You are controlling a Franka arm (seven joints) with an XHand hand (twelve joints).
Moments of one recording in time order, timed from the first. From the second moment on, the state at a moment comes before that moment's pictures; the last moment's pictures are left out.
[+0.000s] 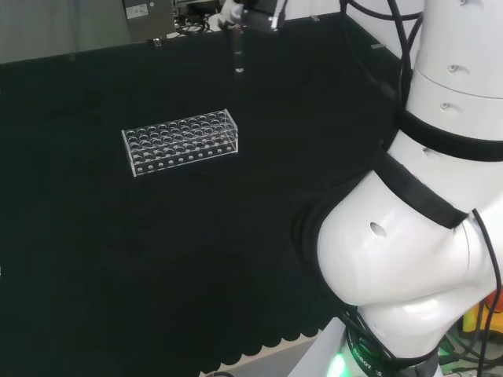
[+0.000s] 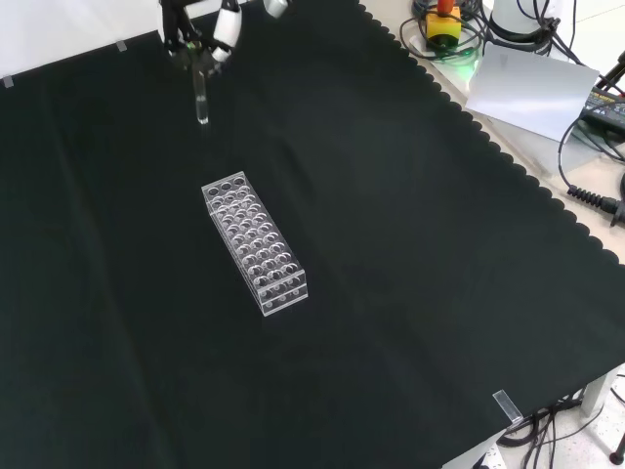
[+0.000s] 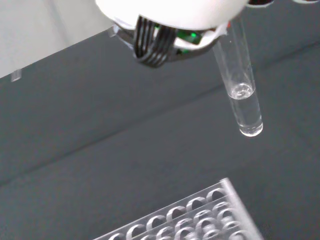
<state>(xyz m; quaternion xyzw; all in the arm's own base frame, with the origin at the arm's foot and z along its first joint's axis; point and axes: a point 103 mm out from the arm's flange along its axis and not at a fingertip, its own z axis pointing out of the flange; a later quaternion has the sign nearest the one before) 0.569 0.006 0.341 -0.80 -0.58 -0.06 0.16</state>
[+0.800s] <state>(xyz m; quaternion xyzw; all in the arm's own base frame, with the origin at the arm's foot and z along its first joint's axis) 0.583 0.051 0.291 -0.77 -0.60 -0.05 0.20</state>
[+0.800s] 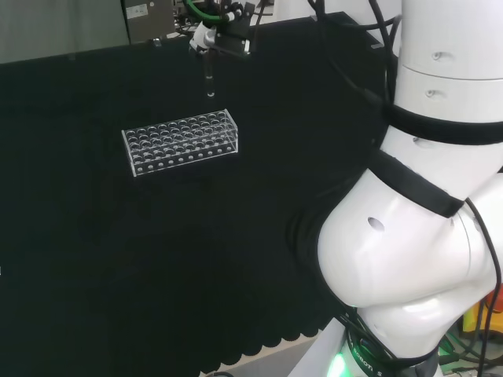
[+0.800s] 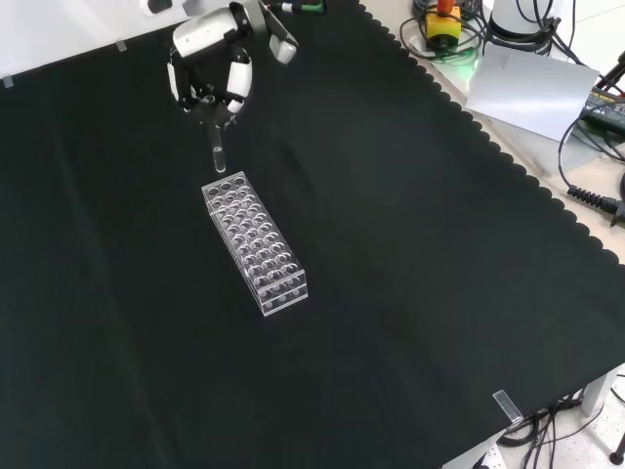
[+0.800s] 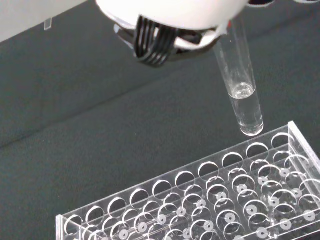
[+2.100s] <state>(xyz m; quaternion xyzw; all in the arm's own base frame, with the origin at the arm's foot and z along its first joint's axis) 0.604 0.075 0.245 -0.77 -0.60 -0.02 0.22</state>
